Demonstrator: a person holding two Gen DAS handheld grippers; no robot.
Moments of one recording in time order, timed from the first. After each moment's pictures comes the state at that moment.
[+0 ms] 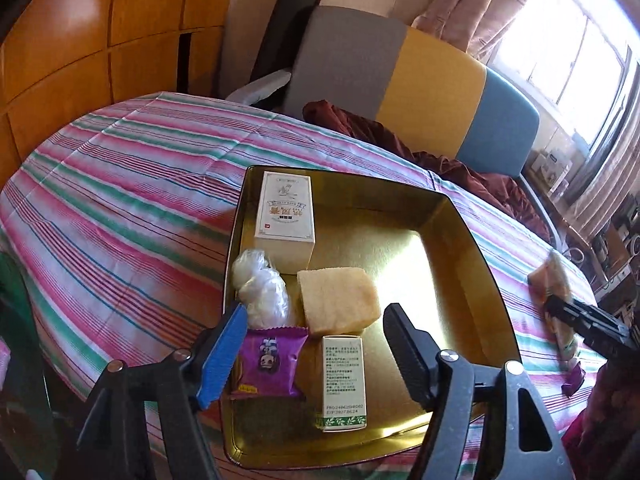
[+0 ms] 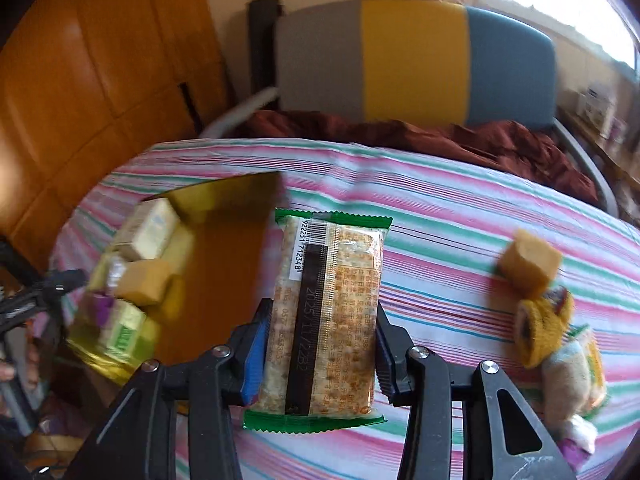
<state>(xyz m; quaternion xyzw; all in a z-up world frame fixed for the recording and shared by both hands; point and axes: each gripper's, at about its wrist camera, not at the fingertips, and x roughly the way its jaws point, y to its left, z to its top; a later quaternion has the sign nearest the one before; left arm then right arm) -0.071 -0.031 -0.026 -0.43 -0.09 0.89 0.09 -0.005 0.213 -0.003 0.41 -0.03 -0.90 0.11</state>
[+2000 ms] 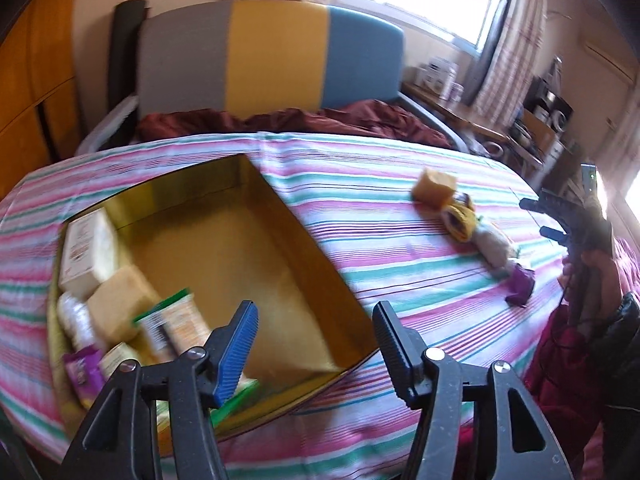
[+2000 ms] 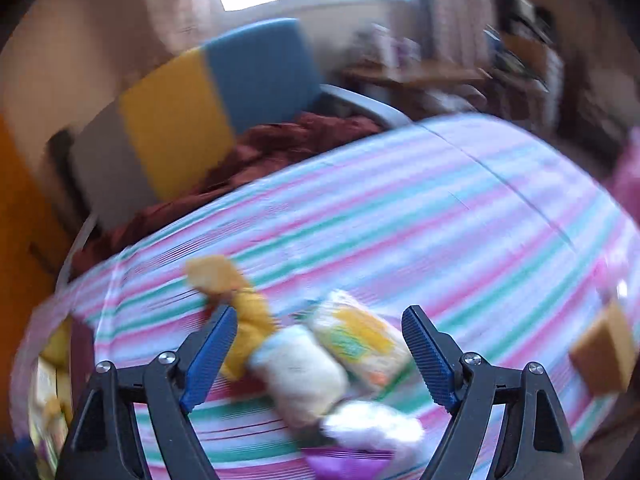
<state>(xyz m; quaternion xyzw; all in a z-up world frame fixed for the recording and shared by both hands) -0.032 0.136 -0.011 -0.43 0.05 0.86 0.29 0.081 0.503 -0.020 0.35 -0.28 -0.85 -0.26</state>
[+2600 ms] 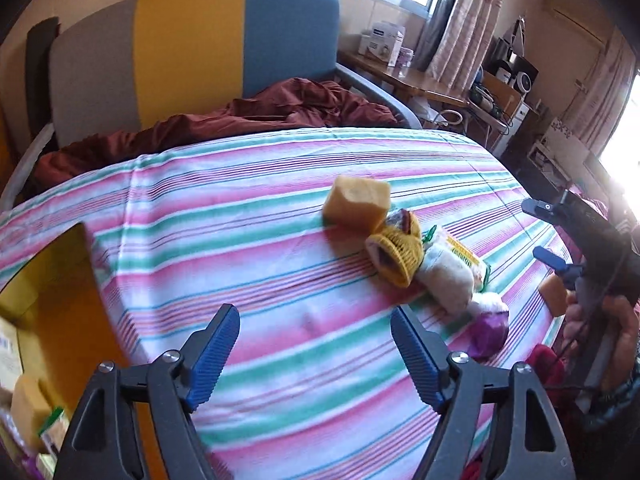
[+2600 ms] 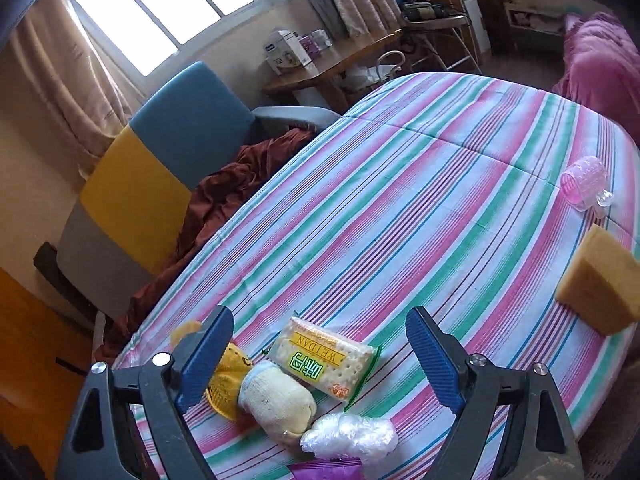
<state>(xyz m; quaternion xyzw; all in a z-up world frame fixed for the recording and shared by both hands) -0.076 0.304 -0.016 -0.45 0.09 0.81 0.36 0.118 0.546 -0.017 0.28 -0.41 -0.82 -0.28</state>
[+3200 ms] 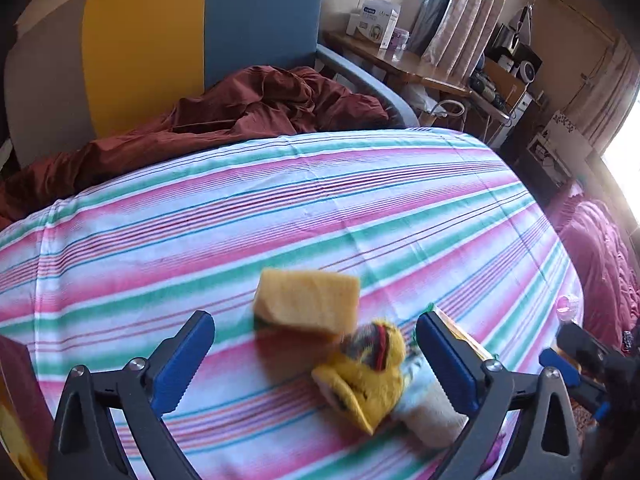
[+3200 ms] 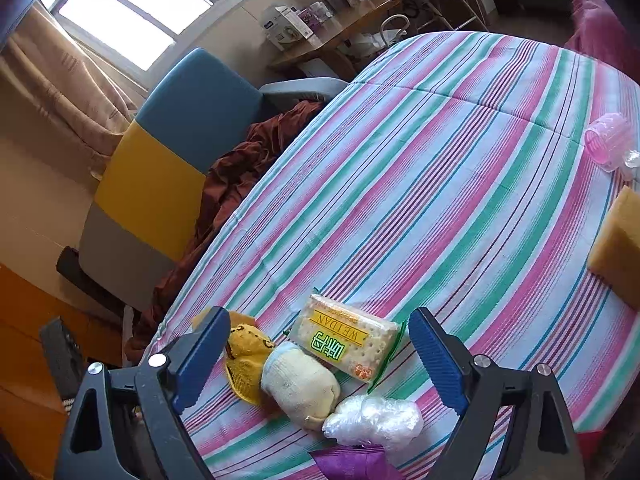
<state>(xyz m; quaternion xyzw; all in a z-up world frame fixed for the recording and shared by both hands) -0.146 0.442 -0.042 -0.48 0.11 0.79 0.36 0.108 0.545 -0.032 0.30 -0.45 -0.81 -0.22</state>
